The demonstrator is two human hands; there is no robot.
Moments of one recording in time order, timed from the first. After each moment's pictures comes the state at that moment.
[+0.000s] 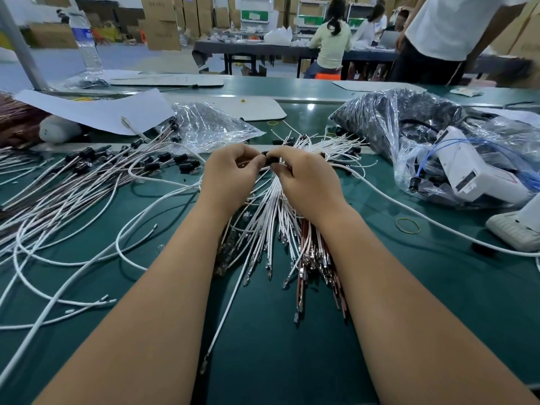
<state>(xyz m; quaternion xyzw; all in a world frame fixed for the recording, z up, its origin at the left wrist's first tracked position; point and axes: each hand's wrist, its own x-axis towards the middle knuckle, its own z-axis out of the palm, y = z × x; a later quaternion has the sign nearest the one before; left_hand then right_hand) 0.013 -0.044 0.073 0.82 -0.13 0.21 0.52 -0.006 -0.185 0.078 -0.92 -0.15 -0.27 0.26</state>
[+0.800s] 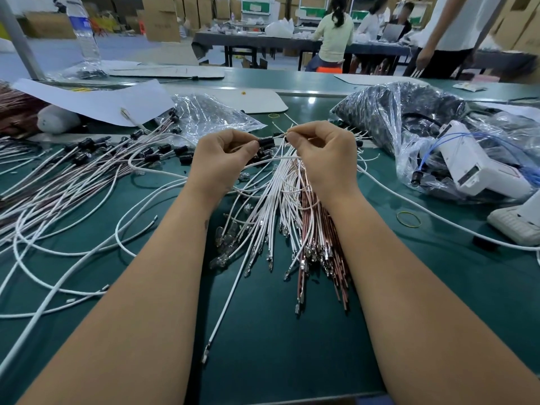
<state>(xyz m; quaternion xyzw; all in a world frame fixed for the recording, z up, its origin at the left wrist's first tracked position) 0.019 -0.028 0.074 0.74 -0.14 0.15 0.64 -0.008 -0.190 0.091 -0.78 -0.08 -0.33 0.52</state>
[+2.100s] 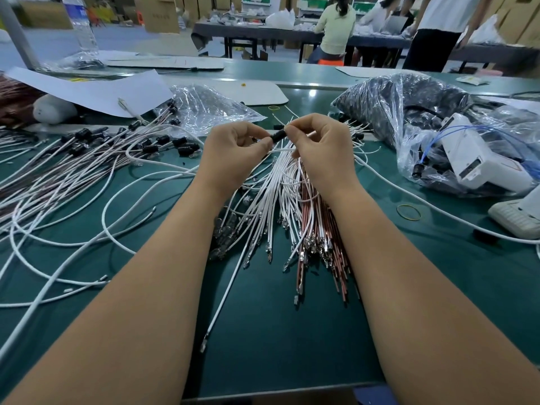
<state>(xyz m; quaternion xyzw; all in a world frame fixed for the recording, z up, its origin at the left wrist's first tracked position) 0.005 -0.043 0.079 0.77 -0.17 0.16 0.59 -0.007 -0.191 0.090 -0.80 -0.08 -0.28 0.53</state>
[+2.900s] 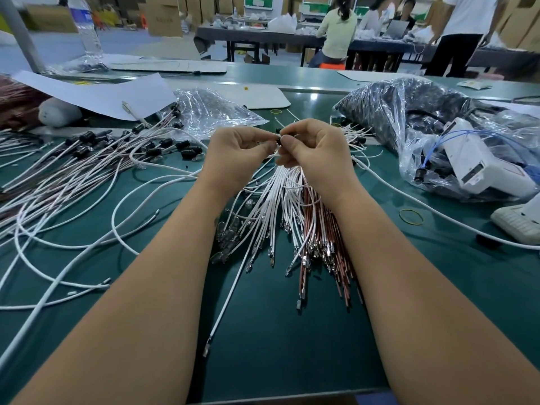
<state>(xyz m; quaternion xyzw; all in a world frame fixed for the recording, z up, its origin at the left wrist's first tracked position) 0.007 -0.044 0.081 0.74 -0.19 0.15 0.63 -0.009 -0.188 0.090 -0.76 -0.12 -0.18 0.61</state>
